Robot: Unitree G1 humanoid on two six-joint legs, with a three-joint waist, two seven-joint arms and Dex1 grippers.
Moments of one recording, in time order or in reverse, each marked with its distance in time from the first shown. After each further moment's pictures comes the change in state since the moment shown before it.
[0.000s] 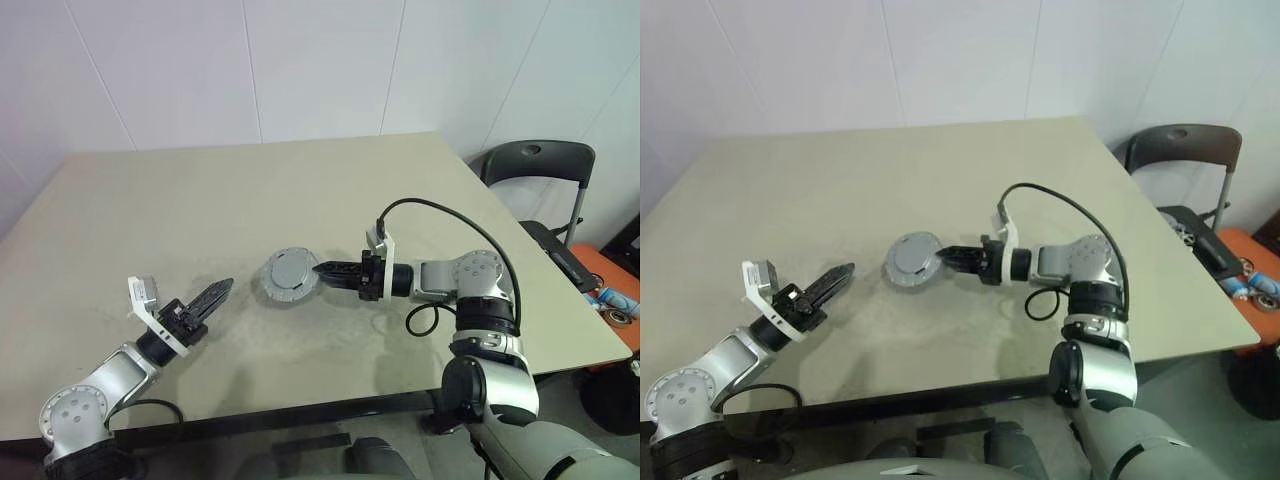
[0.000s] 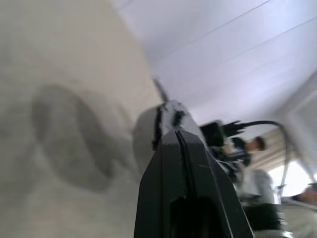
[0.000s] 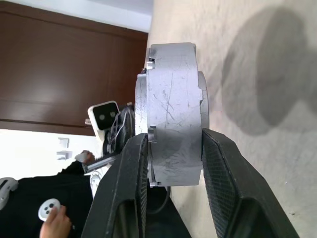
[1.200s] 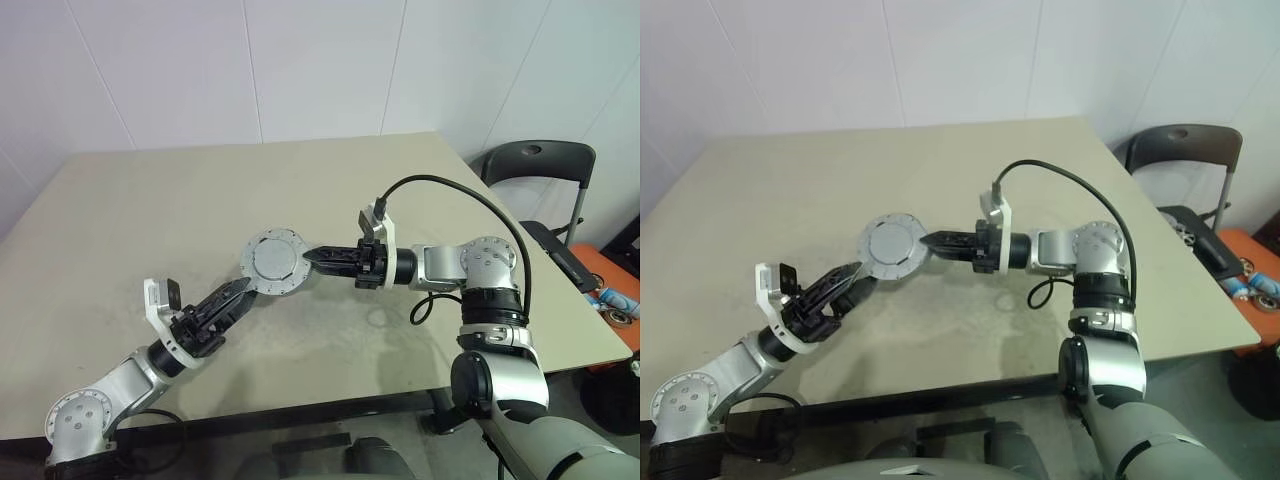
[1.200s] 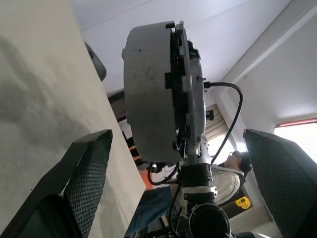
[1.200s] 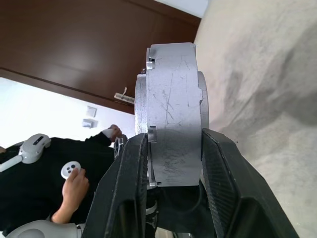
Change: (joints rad) left arm 0.049 0.089 -0.195 -0.035 -0.206 -0.074 -0.061; right arm -0.012 -0.037 0.112 -0.045 0.343 0.000 -0.078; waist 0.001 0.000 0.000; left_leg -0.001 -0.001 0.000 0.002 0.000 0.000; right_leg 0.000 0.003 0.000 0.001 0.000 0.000
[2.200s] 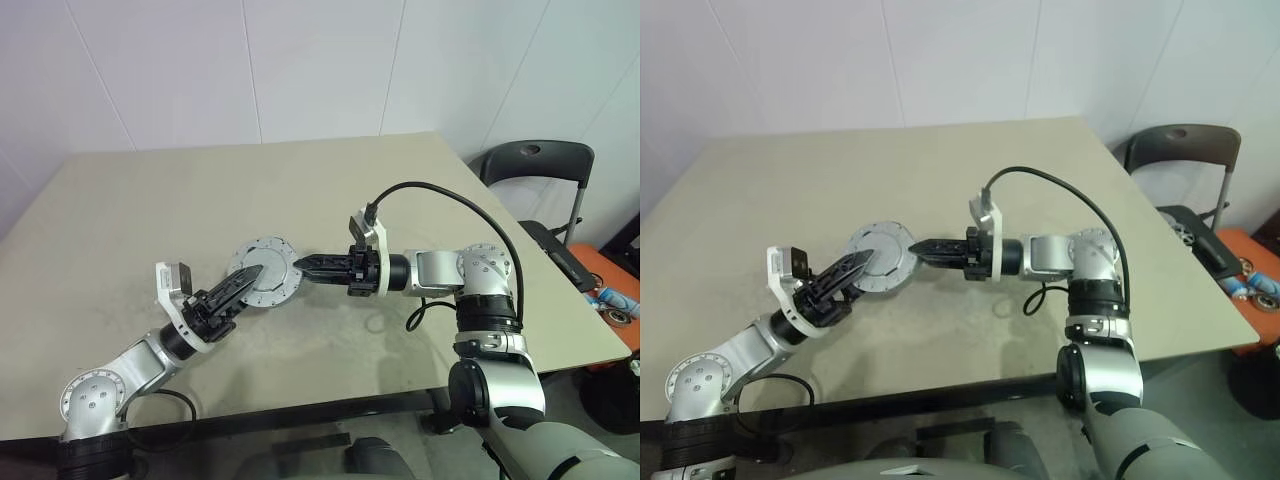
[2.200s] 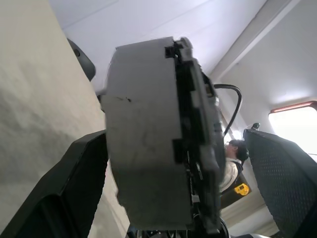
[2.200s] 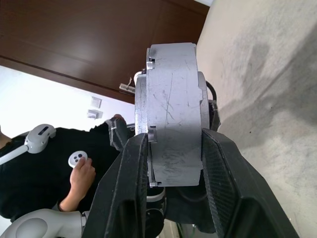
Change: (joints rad) left arm -0.086 0.004 -0.051 0.021 0.029 -0.024 -0.002; right arm 0.035 0.016 0.045 -0.027 0.179 0.000 -0.146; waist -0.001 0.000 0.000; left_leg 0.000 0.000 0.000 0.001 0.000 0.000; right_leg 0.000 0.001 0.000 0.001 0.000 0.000
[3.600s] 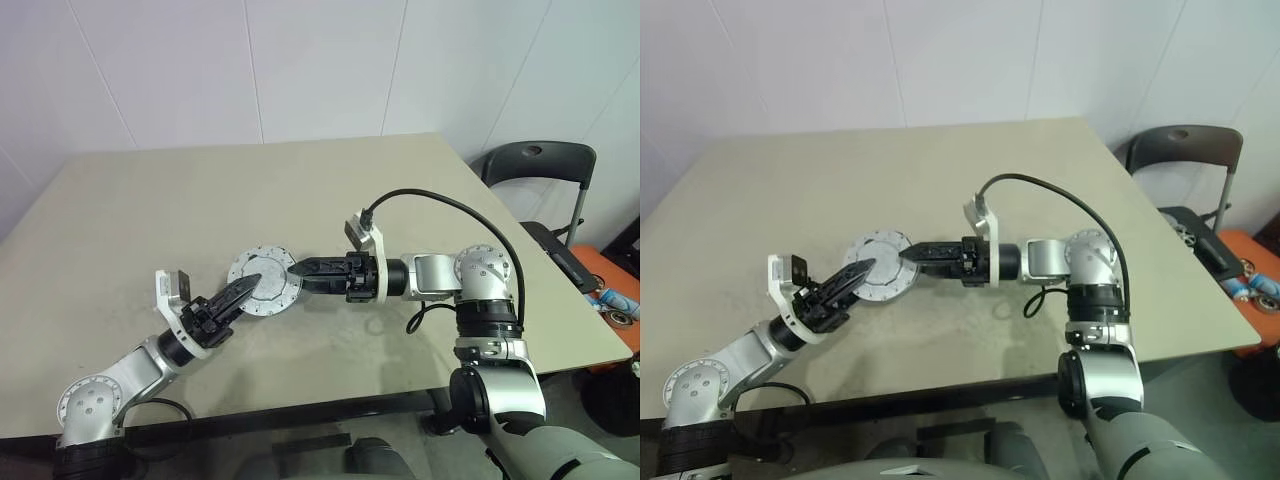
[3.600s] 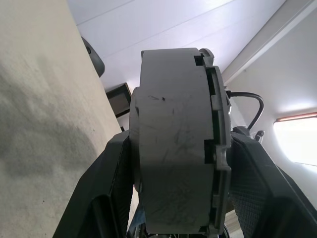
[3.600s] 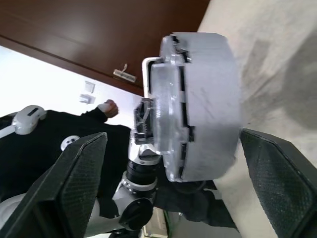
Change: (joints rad) left arm 0.032 0.010 0.004 0.018 -0.021 0.007 0.017; right arm 0.030 -0.011 0.058 -0.101 -0.075 -0.002 0.085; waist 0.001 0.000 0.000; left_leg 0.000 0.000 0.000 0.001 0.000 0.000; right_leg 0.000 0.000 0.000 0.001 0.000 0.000
